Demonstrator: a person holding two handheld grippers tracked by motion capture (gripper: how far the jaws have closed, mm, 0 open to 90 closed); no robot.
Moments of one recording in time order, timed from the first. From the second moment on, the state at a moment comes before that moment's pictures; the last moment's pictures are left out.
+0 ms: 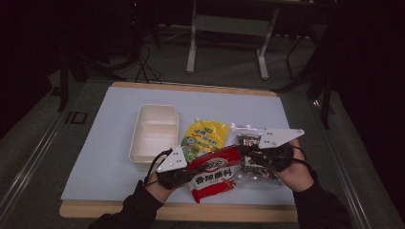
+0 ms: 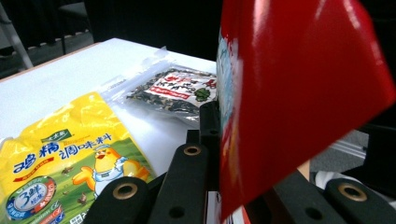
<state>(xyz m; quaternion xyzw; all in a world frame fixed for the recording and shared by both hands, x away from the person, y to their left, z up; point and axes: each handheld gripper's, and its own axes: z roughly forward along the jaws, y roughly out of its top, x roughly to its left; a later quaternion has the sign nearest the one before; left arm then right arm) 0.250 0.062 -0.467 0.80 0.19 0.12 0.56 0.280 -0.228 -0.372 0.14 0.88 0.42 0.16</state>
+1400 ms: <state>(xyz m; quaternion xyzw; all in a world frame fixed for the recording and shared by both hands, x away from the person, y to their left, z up) 0.343 0.143 -0.388 0.79 0.11 0.12 0.59 0.293 -0.269 -0.393 0.23 0.83 0.51 0.10</state>
